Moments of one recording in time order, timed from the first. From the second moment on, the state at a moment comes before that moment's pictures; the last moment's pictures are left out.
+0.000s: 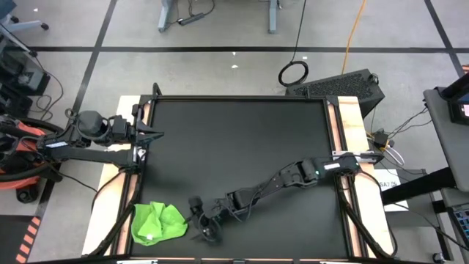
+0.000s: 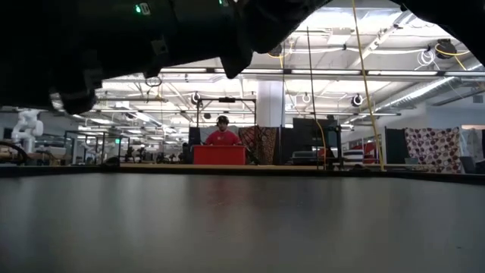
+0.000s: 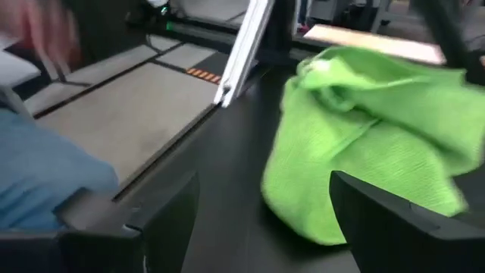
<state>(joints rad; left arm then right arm) 0.00 0.39 0.78 -0.35 -0.01 0.11 0.33 2.55 1.92 0.28 -0.18 -0.05</state>
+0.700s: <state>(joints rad) 0.00 0.39 0.78 -0.35 -0.01 0.11 0.32 2.60 1.92 0.30 -0.10 -0.12</state>
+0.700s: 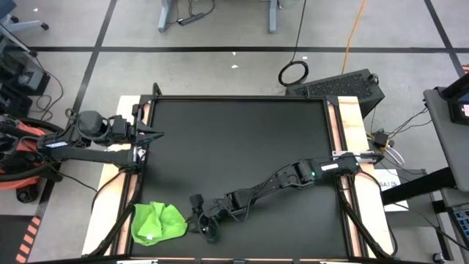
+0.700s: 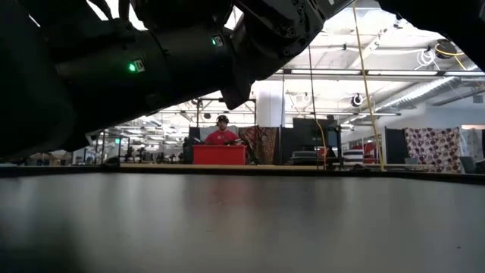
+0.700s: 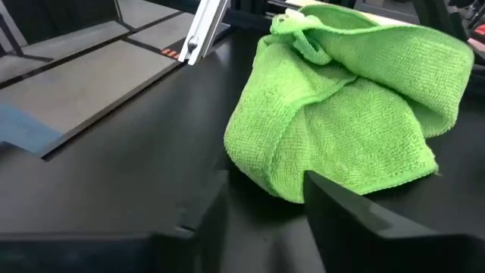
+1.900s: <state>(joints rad) 0.00 0.40 0.78 -0.34 -0.03 0.11 0.31 2.60 1.92 0.25 -0.11 -0.09</state>
